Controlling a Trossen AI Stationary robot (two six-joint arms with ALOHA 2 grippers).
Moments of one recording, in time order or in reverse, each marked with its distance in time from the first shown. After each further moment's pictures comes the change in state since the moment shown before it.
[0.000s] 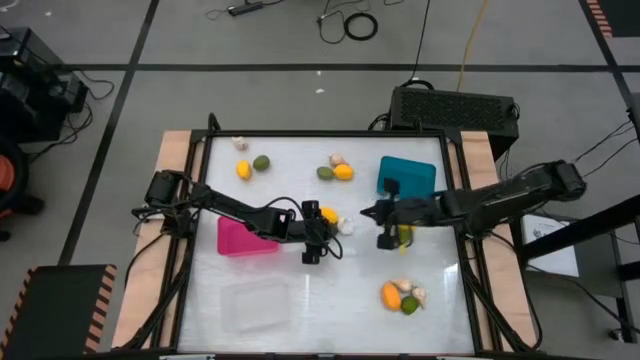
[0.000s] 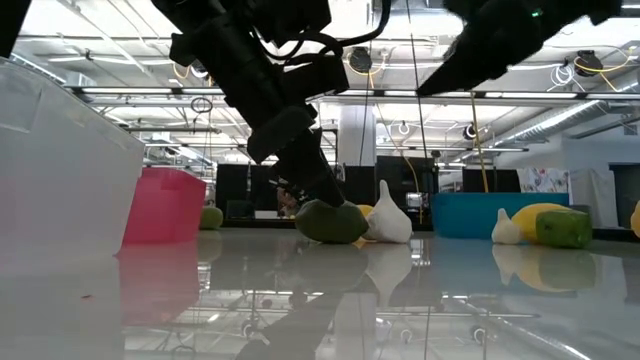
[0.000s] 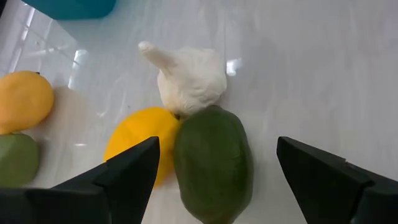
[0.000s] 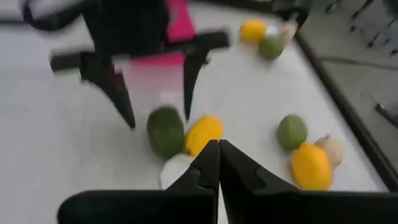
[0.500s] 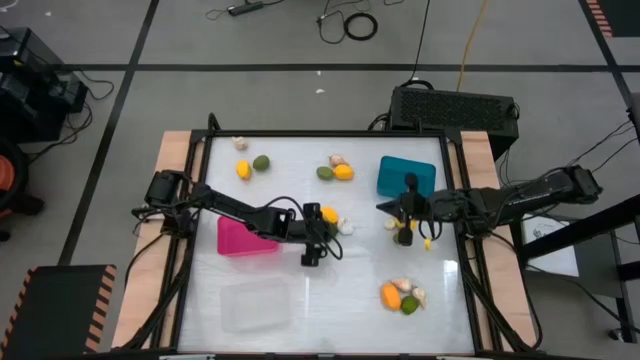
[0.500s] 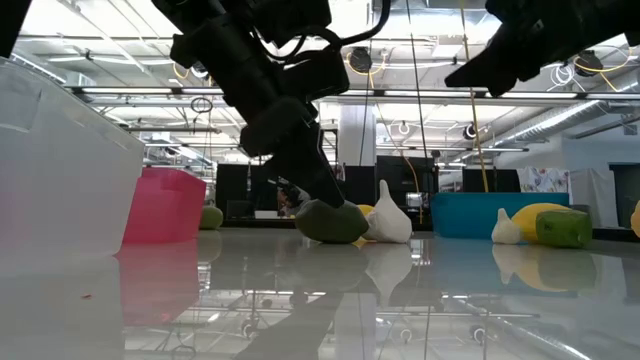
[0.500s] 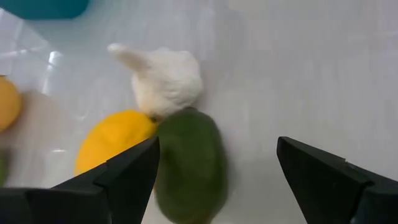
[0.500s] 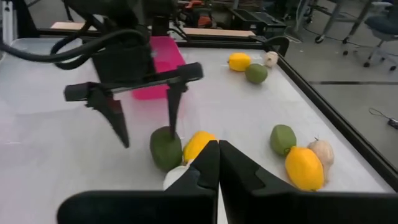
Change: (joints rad) left arm 0.000 0.000 0.000 0.002 0.094 0.000; right arm -0.017 -0.276 -0.198 0.099 -0.020 0.043
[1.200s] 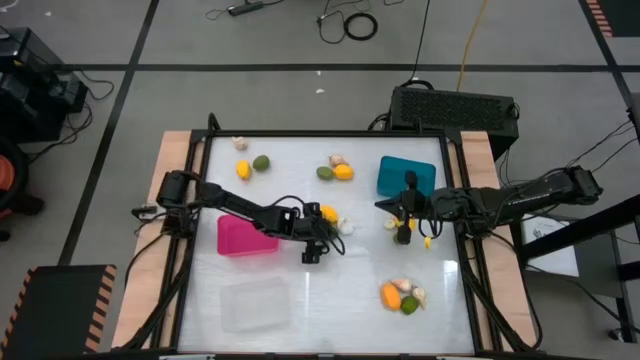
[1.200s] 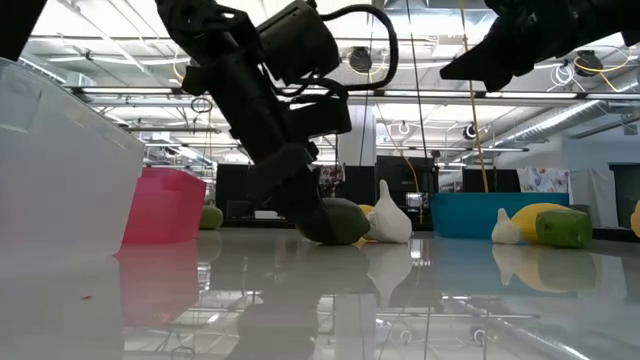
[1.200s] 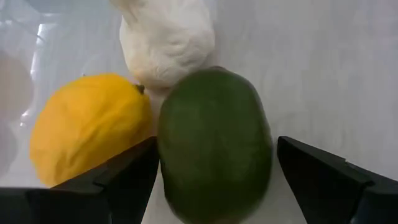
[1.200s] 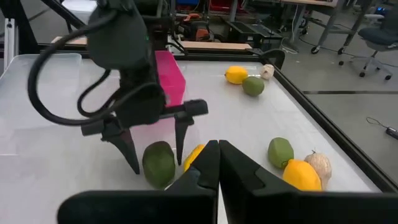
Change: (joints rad) left arm 0.050 0.087 -0.001 0.009 0.030 -0.023; right arm -0.011 0.006 0.000 0.057 -0.001 -0.019
